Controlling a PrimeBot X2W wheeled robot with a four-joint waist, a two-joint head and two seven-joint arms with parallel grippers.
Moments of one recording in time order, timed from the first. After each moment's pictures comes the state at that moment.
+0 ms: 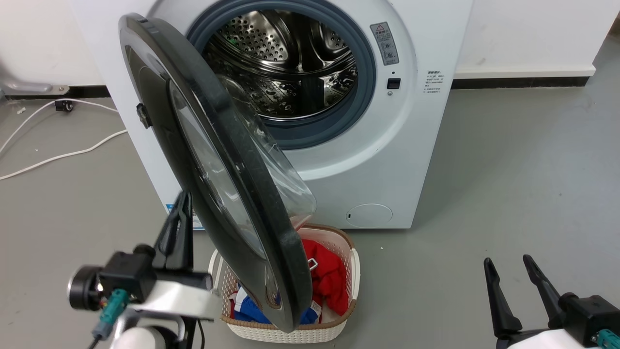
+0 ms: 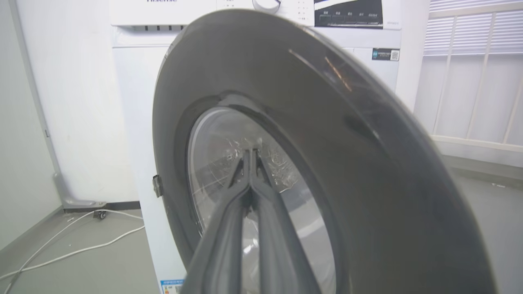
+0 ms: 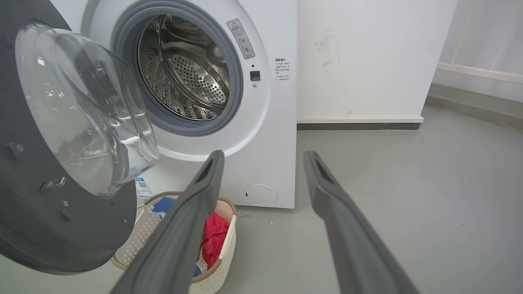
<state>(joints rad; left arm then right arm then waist) -0.06 0.15 -0.11 -0.03 -0.18 0.01 -0.21 0.18 -0.05 -0.02 -0.11 0.12 0.13 -0.05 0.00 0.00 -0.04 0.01</state>
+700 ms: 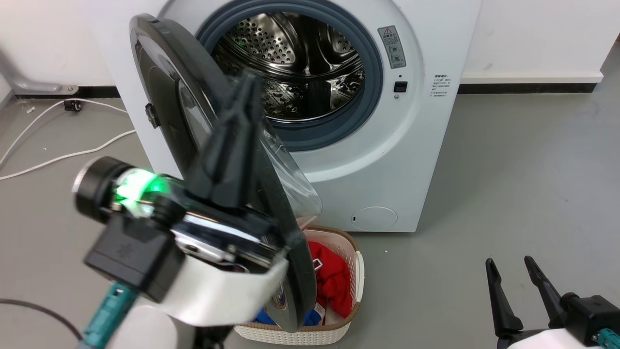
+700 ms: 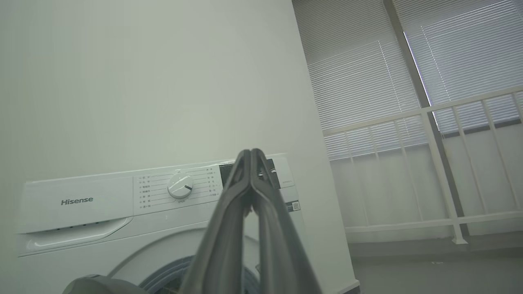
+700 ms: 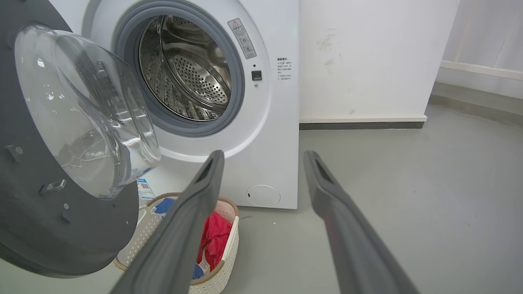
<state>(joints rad) -0.32 0.13 -0.28 -0.49 -0.15 -0.02 -0.04 0.17 -0.05 -0.03 -0.08 0.13 0.13 -0.06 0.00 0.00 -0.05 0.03</state>
